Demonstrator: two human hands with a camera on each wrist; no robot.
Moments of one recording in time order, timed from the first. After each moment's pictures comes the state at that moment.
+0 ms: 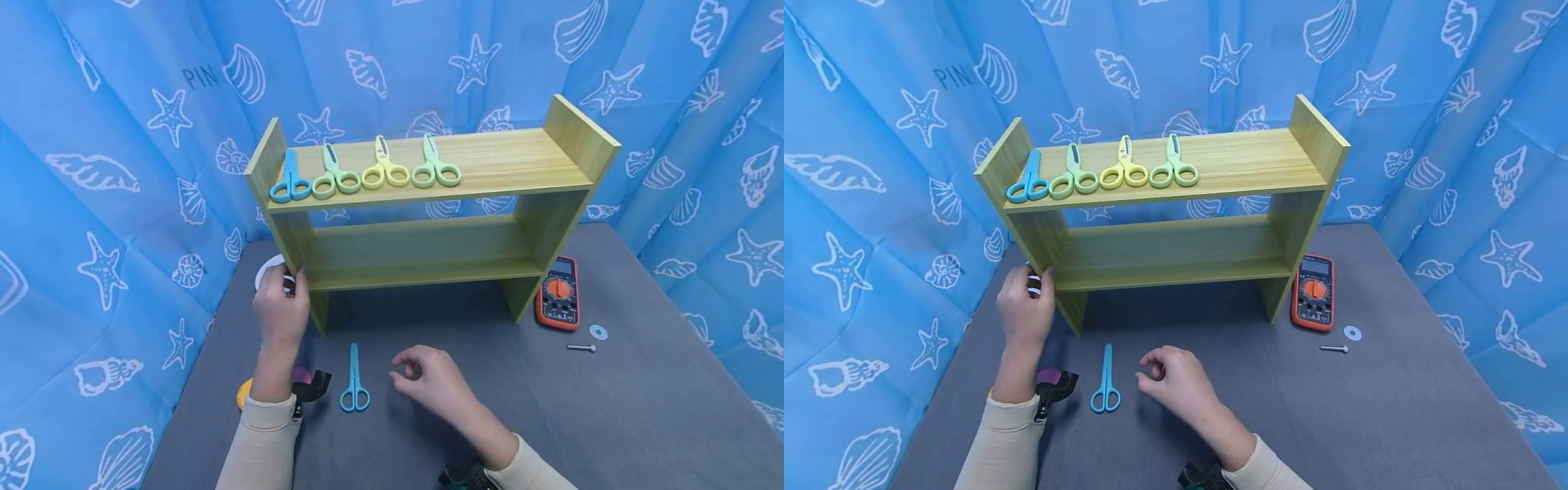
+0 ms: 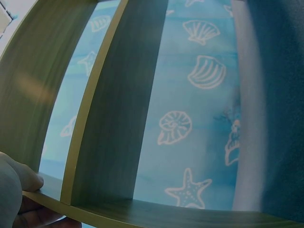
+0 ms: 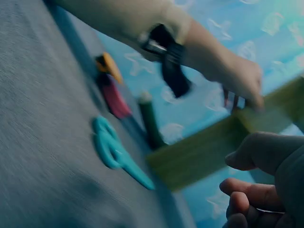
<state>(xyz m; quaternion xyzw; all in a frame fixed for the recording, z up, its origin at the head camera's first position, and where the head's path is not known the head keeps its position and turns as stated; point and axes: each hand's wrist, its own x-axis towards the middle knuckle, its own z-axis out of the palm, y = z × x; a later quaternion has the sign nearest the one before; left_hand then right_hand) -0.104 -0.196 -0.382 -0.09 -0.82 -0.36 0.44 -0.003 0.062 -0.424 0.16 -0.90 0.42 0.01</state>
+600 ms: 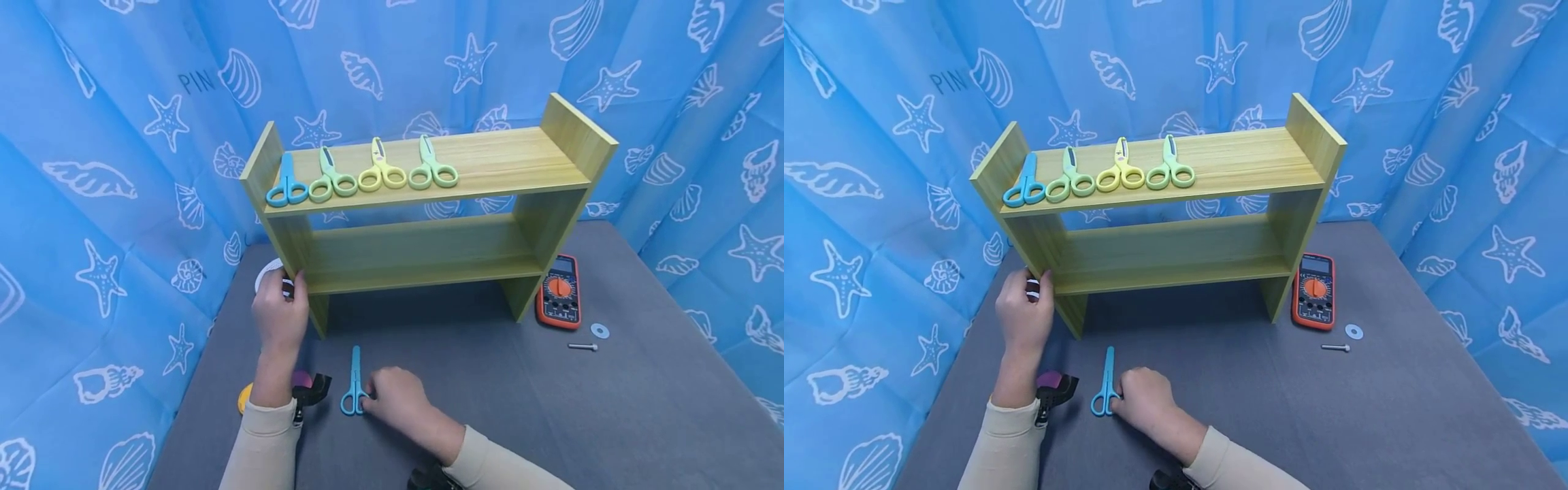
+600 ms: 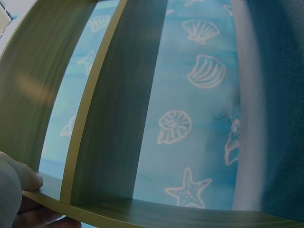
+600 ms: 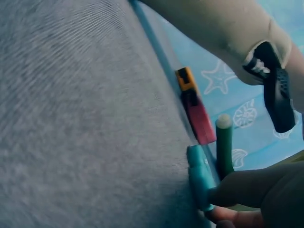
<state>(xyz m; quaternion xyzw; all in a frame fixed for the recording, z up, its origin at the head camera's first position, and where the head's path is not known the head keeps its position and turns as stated) -0.103 -0.196 -0.382 -0.09 -0.82 -0.36 0.44 -0.008 0.003 -0.462 0.17 -0.94 0.29 -0.07</state>
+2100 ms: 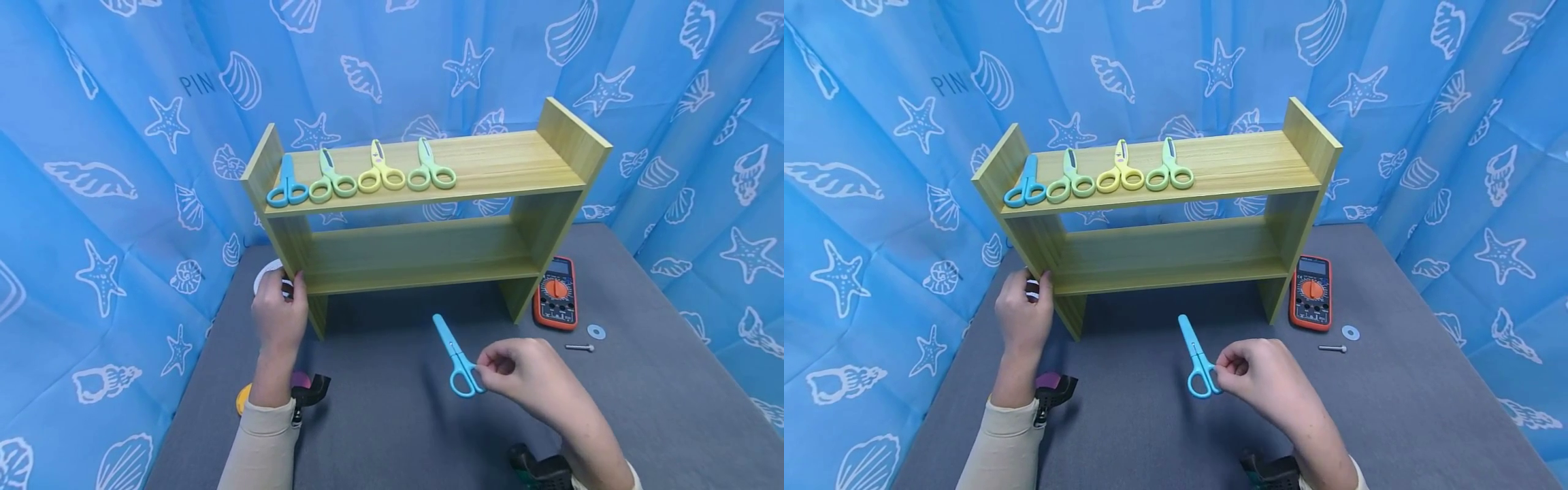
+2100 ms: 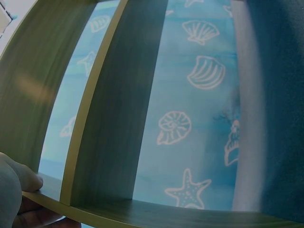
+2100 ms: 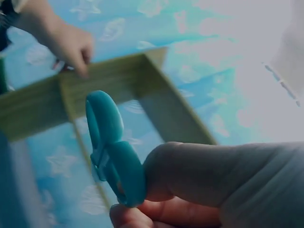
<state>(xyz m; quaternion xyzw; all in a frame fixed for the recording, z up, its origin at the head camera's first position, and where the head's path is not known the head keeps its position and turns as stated) -0.103 -0.196 -0.381 -0.09 -0.81 -0.36 0.45 0.036 0.159 -0.319 0.07 -0.93 0.36 -0.04</state>
